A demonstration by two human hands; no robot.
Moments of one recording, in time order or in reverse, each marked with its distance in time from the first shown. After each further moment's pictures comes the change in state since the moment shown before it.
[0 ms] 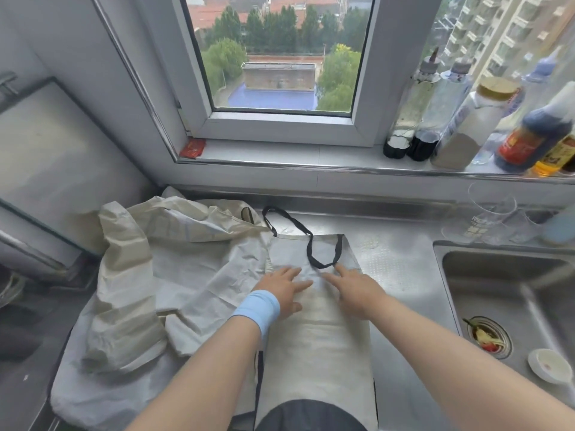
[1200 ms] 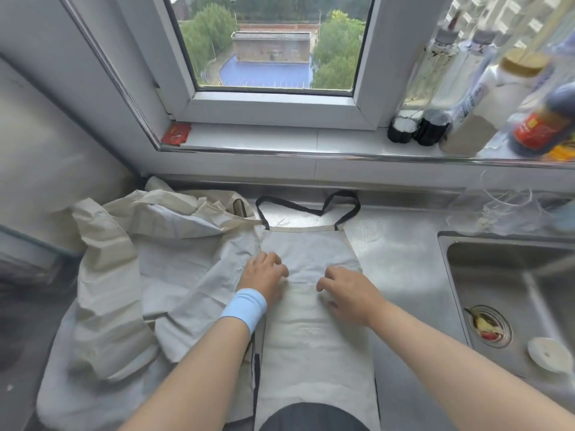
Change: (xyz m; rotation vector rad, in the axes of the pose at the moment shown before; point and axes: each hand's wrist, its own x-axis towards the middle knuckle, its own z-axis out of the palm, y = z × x) left_hand 0.023 -0.030 0.012 -0.089 0.227 -0.139; right_hand 0.019 0.009 0.033 0.117 0.287 -0.231
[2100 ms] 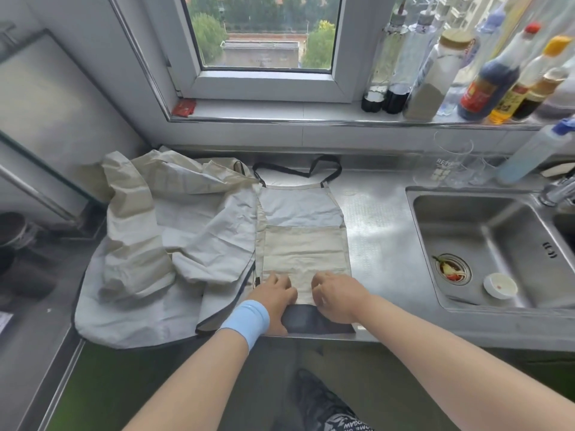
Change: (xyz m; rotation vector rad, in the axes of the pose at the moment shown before) left_hand -0.176 0.069 0.045 0.048 -0.247 0.274; right_hand -0.133 -0.110 0.013 -0.088 -0.258 0.008
